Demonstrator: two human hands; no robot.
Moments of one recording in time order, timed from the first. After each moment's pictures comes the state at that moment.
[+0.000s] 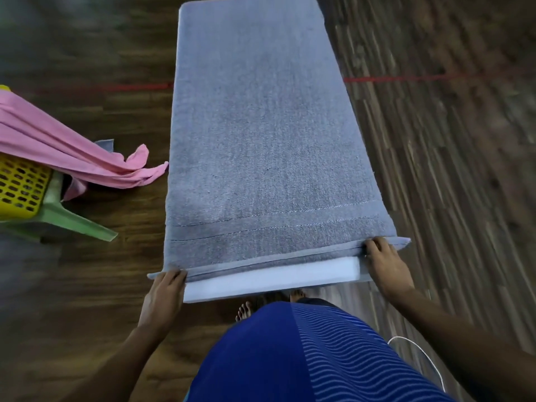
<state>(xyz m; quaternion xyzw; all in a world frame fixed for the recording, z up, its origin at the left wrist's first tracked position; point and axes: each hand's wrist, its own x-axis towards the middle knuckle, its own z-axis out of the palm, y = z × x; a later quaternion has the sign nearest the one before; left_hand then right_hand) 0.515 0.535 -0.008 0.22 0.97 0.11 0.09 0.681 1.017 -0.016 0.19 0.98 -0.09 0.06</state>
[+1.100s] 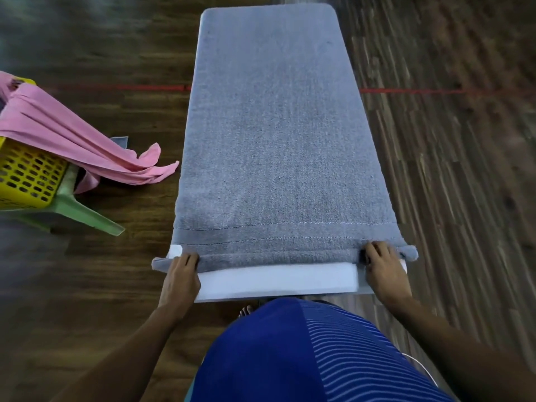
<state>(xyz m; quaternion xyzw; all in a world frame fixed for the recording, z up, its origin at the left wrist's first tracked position) 0.497 0.567 -0.011 0.19 0.97 0.16 0.08 0.660 1.008 -0.025 0.17 0.98 -0.09 0.04</state>
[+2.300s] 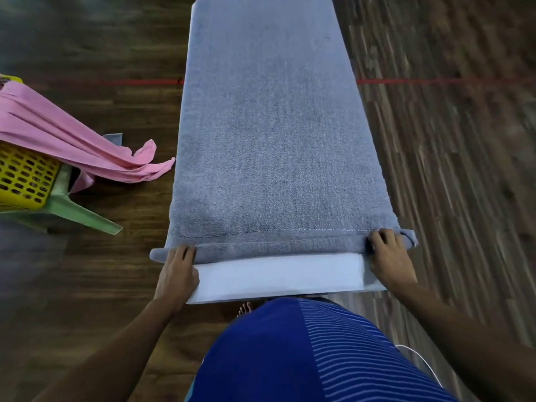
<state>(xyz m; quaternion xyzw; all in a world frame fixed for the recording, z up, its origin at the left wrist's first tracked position) 0.477 0.572 -0.006 0.19 0.97 0.12 0.10 0.643 1.031 -0.018 0.18 0.98 -0.07 0.05</state>
